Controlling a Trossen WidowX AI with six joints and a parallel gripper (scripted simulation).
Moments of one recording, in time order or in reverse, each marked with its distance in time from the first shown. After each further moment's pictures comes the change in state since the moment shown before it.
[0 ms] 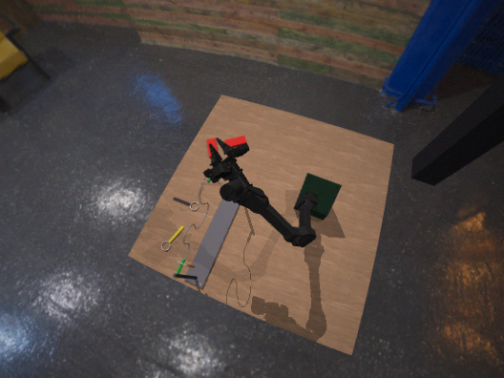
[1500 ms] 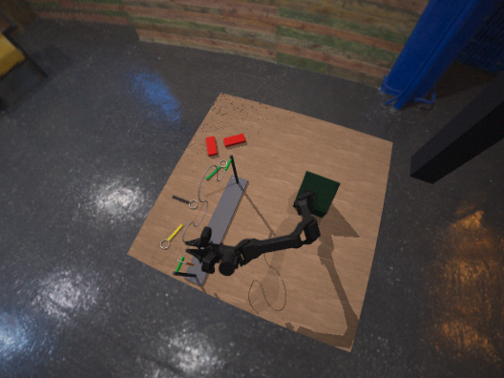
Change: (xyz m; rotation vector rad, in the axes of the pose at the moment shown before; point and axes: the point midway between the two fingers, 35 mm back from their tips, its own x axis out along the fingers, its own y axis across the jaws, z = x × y) arm -0.269 0.281 0.088 0.054 -0.318 0.831
